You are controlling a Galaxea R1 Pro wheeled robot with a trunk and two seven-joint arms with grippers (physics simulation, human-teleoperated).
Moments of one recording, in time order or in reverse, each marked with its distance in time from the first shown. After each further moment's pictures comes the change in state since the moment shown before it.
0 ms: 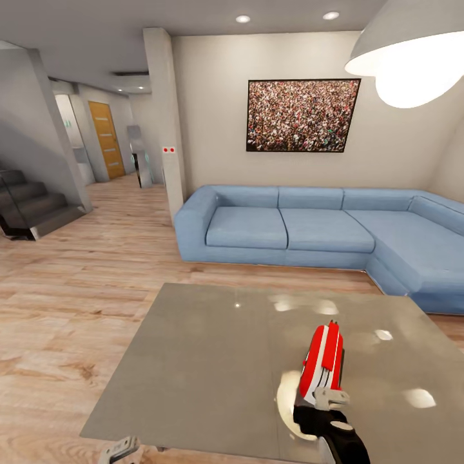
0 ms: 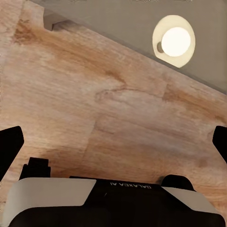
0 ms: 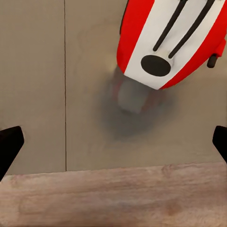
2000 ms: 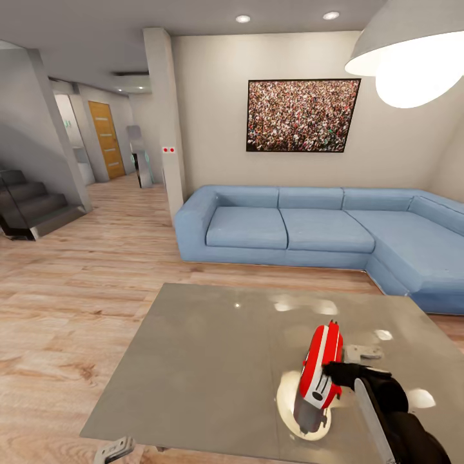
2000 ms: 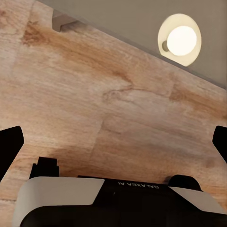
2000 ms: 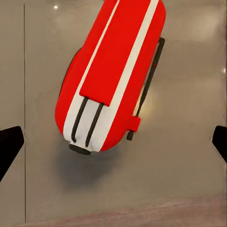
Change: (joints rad) left arm 0.000 0.022 0.000 0.003 -0.002 0.003 0.000; right arm -0.160 -0.128 -0.139 -0.150 -0.002 0.265 0.089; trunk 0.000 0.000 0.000
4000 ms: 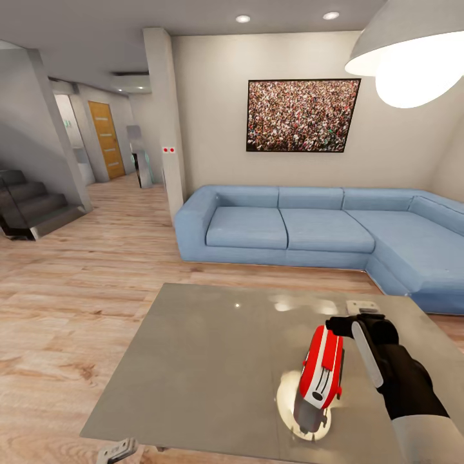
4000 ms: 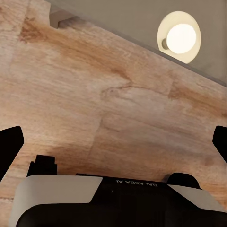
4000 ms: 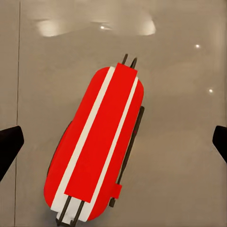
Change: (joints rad) left arm 0.000 -0.009 -0.006 0.008 -0.002 -0.003 0.006; right arm -0.306 -0.081 0.034 0.180 -0.018 0.076 -0.003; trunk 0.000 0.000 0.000
